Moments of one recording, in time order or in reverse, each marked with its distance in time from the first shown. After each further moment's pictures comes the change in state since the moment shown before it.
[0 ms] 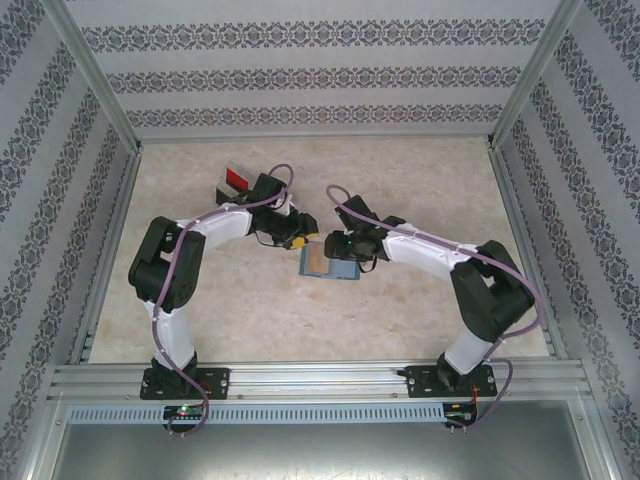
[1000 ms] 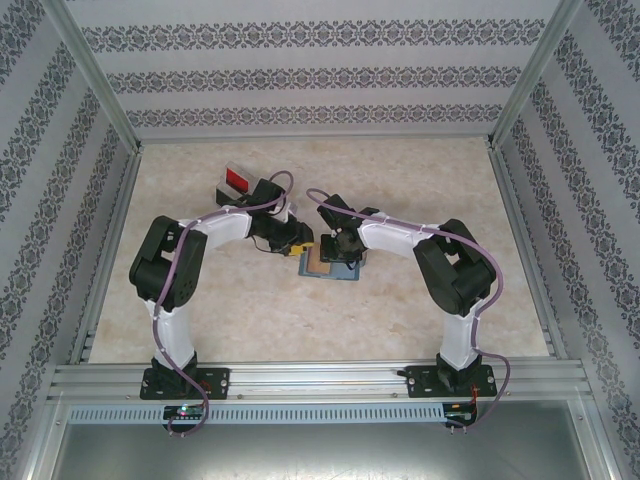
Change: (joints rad) left arm -0.011 0.027 -0.012 -0.042 0.030 0.042; right arm 0.011 0.230 0.172 -0.128 0.005 -0.023
